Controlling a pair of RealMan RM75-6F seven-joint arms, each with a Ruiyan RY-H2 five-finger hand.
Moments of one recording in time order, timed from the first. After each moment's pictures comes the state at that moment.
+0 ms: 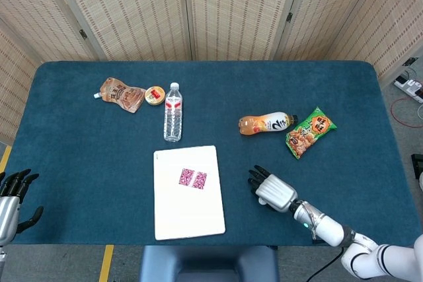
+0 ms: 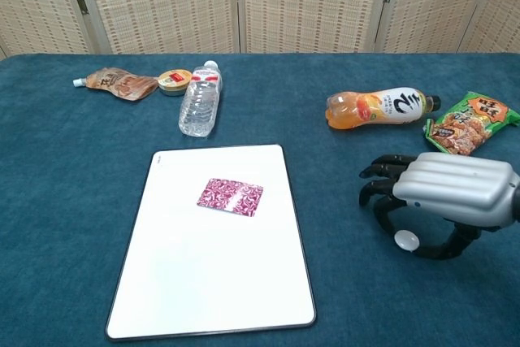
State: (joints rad) left arm -0.04 -1.10 -0.03 -1.64 1.48 1.51 0.13; right arm 0.64 -1.45 -0.12 -1.35 -1.67 0.93 -0.20
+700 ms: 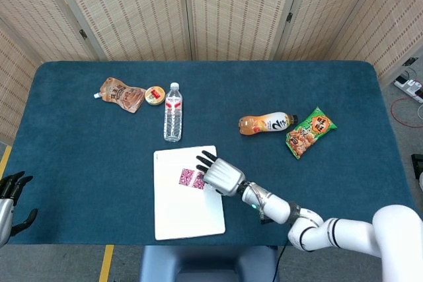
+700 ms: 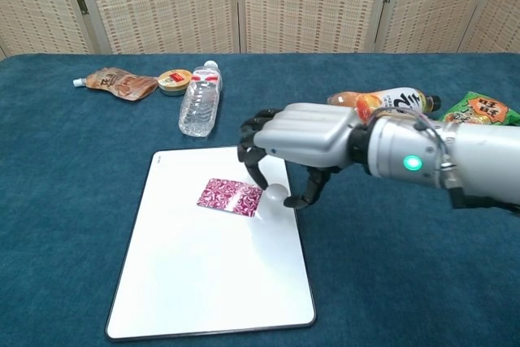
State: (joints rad) left arm -0.03 -1.08 -0.02 -1.62 1.48 1.52 0.11; right arm 0.90 -1.63 0.13 -1.38 -1.48 0.70 -0.37
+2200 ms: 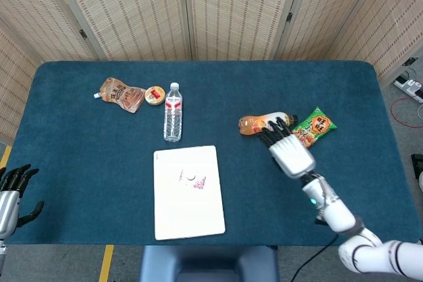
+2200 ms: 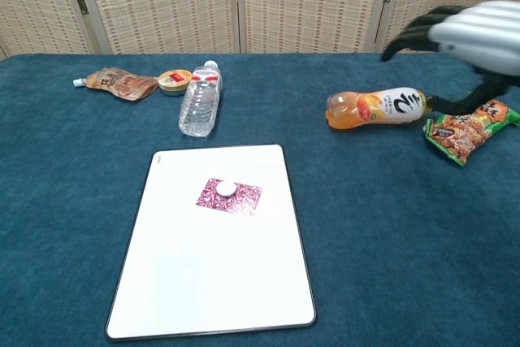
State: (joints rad) left arm -0.08 -1.12 -0.06 -1.59 1.47 1.48 0.08; right arm 0.63 -1.24 0.03 -1.68 -1.32 1.18 -0.51
